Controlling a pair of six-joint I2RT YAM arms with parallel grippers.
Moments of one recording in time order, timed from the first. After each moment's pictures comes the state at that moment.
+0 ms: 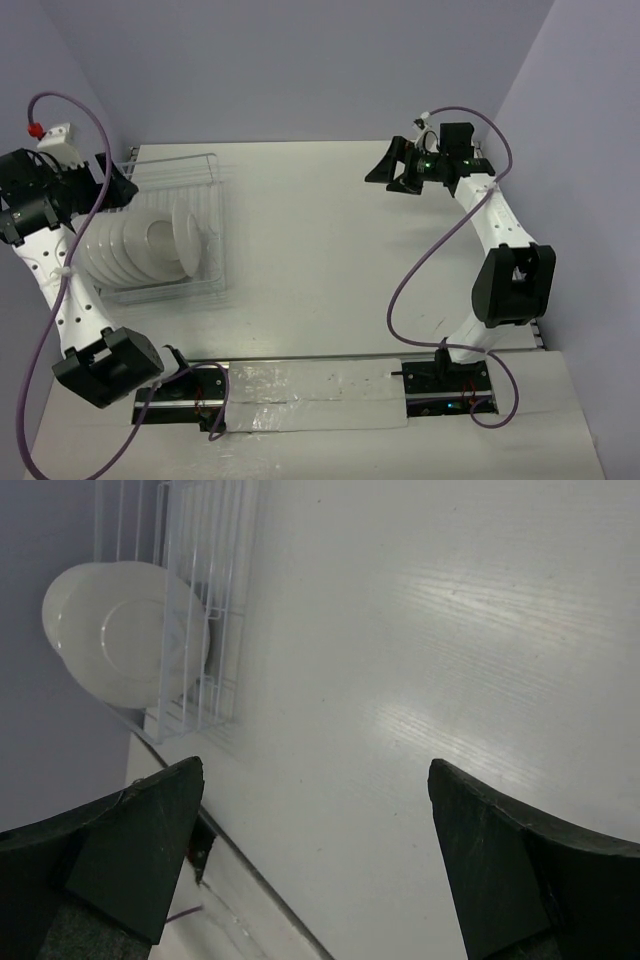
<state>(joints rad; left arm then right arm) 0.55 1.27 1.47 -0.85 0.63 0.14 0.03 1.64 1.43 -0.52 -0.77 0.38</state>
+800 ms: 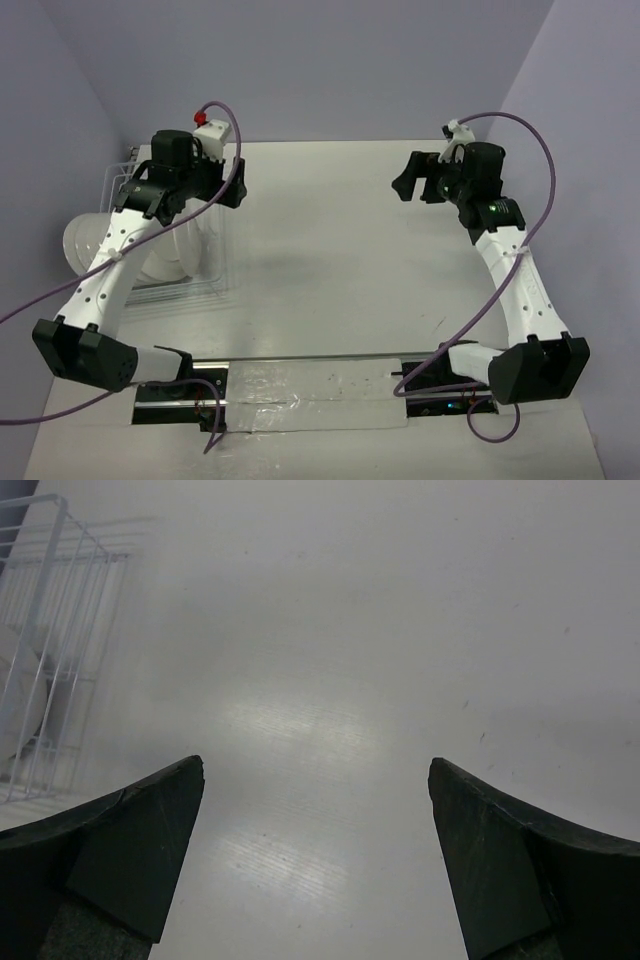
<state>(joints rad) -0.29 1.33 1.44 -0.68 0.14 0.06 0.05 1.20 1.22 -0.47 -0.34 0.18</state>
